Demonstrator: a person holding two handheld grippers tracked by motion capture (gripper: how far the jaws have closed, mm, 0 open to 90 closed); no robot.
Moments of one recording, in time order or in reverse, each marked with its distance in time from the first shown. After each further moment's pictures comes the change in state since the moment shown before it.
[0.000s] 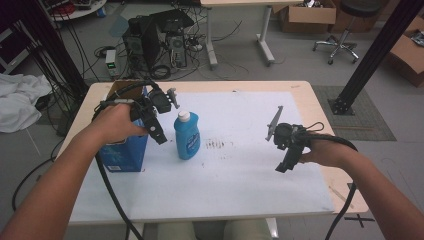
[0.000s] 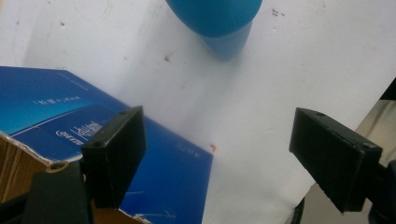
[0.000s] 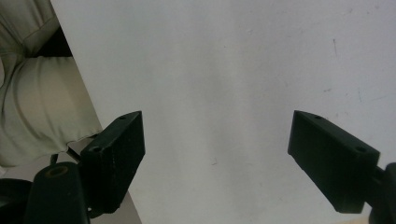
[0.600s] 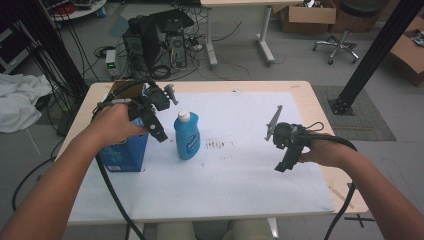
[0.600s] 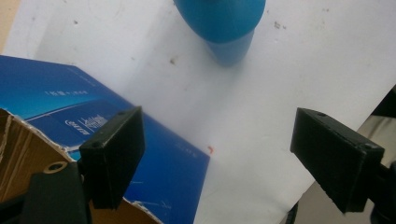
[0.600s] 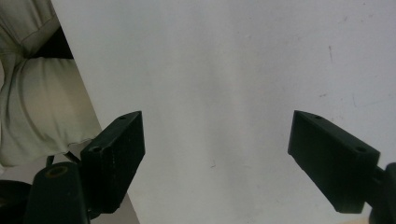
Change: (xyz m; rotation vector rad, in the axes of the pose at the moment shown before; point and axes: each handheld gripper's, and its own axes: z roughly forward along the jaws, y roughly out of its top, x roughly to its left) left arm -0.004 -0.003 -0.012 -0.040 0.024 -0.068; right arm 0.002 0.003 -0.003 -0.007 -0.011 -0.011
